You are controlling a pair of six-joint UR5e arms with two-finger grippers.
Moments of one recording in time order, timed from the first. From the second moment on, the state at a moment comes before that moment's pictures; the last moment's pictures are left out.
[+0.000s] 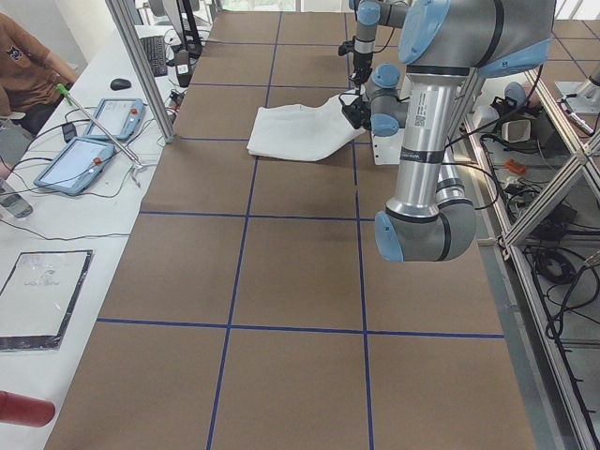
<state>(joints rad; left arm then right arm) -0.13 -1.84 -2.25 -1.89 -1.57 -2.18 0.17 -1.27 2.33 -1.80 1.69 2.20</state>
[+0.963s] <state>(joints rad) -0.47 -2.09 -1.89 -1.93 -1.62 -1.78 0.58 -1.10 2.02 -1.77 1.87 1.81</state>
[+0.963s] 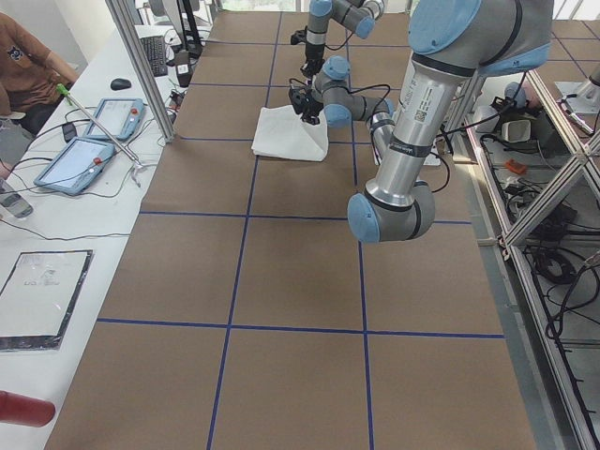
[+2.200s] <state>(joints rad) -0.66 -2.18 -1.51 -2.22 -1.64 -1.62 0.84 -0.90 1.48 -1.49 2.05 1.48</state>
